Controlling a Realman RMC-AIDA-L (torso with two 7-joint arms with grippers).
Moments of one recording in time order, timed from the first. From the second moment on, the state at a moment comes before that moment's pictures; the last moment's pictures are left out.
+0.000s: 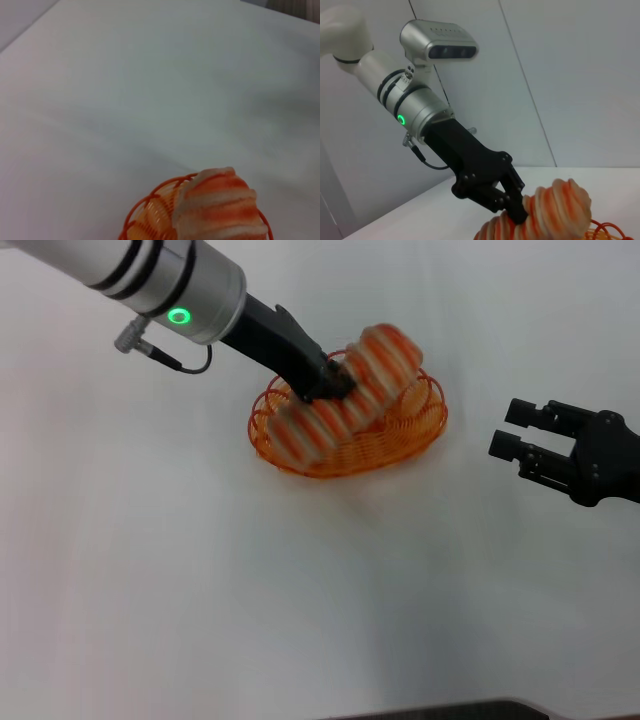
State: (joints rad) left arm -0.97 -2.16 1.20 0.84 2.38 1.34 -2.10; right arm 0.29 2.08 -0.35 -0.53 -2.02 -1.77 1.17
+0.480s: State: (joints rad) left arm -0.96 -2.16 1.18 0.83 2.37 1.33 -2.10; right arm 0.29 2.08 -0.35 -0.52 -2.02 -1.76 1.17
